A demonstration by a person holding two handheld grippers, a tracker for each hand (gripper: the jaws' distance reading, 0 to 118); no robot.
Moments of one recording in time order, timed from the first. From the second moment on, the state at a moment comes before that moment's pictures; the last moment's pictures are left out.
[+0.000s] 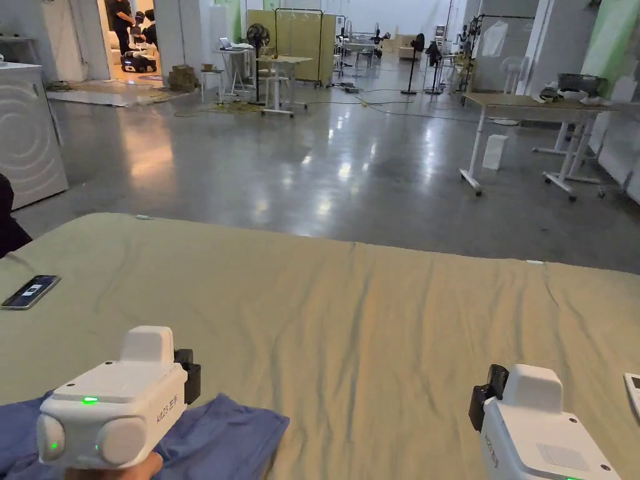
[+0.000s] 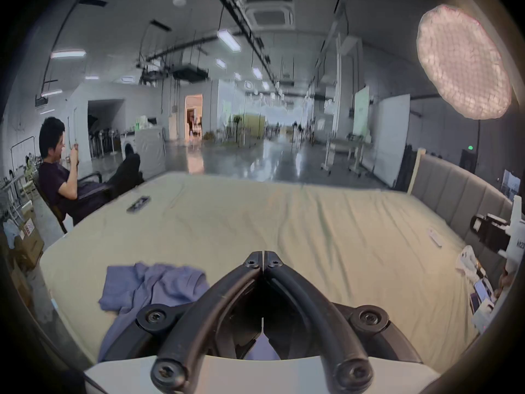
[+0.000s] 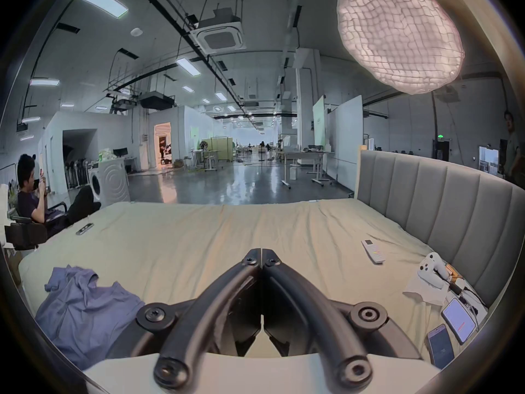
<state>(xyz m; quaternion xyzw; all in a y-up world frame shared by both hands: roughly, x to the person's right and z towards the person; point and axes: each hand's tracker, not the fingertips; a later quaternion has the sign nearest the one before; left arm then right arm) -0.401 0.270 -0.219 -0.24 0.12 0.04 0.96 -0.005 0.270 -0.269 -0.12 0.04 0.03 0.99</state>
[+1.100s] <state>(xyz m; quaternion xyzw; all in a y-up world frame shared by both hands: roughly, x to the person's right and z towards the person) -0.476 0.111 -0.202 -0.44 0.16 0.05 0.88 -0.020 0.210 -0.260 -0.20 0.07 0.05 0.98</state>
